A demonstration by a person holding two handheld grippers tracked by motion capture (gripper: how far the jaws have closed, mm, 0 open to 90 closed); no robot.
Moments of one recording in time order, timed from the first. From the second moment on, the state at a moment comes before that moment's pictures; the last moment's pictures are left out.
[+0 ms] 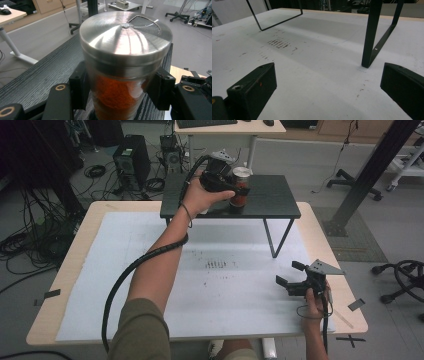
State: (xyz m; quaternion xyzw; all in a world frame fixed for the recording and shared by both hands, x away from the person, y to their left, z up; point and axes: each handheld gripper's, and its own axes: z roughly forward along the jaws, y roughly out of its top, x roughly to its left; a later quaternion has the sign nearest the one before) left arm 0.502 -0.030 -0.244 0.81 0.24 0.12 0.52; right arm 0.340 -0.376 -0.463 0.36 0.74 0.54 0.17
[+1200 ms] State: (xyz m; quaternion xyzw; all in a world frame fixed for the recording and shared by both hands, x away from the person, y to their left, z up) left arm 0.503 -0.030 -0.244 0.81 0.24 0.11 0.52; right arm 0.340 -0.376 -0.463 0.36 0.74 0.54 0.17
